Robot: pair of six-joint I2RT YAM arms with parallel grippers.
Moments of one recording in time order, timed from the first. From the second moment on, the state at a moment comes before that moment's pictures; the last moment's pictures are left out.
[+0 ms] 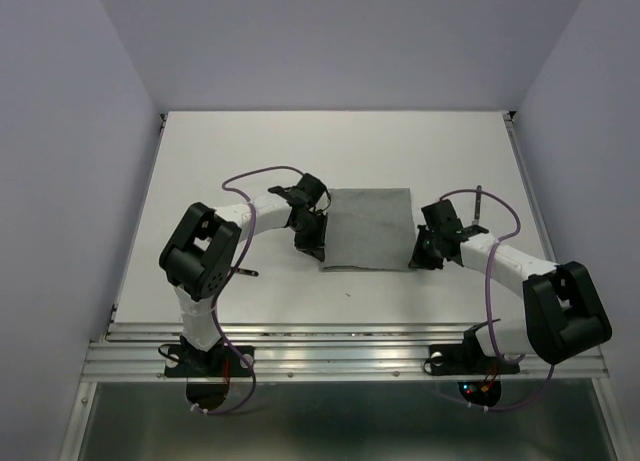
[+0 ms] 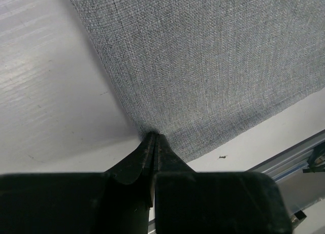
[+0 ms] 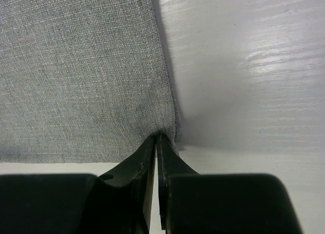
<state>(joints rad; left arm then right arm) -0.63 1.84 1.17 -0.57 0.29 -0.47 0.35 1.34 0.64 -0.40 0.01 0.64</state>
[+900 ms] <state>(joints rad) -0.61 1.76 1.44 -0.72 0.15 -0.41 0.35 1.24 0.60 -0.42 0.08 0.77</state>
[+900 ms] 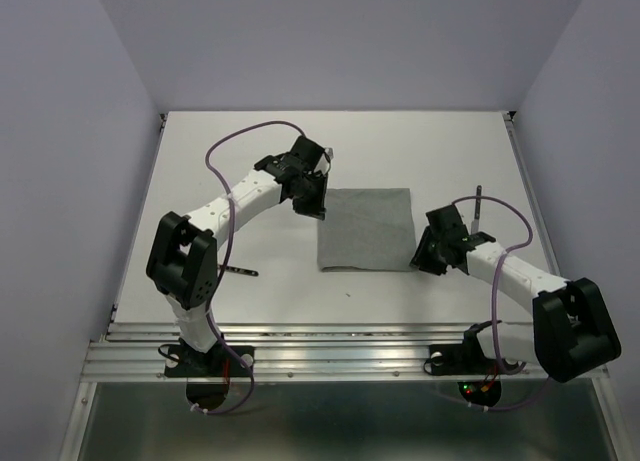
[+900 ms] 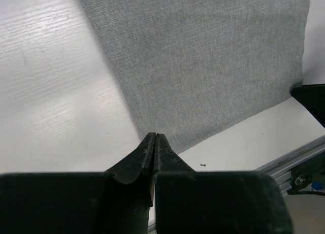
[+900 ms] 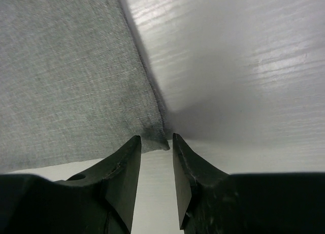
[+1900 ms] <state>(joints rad) -0.60 1.78 1.44 -0.72 0.13 -0.42 0.35 1.23 0.60 -0.44 0.05 0.75</state>
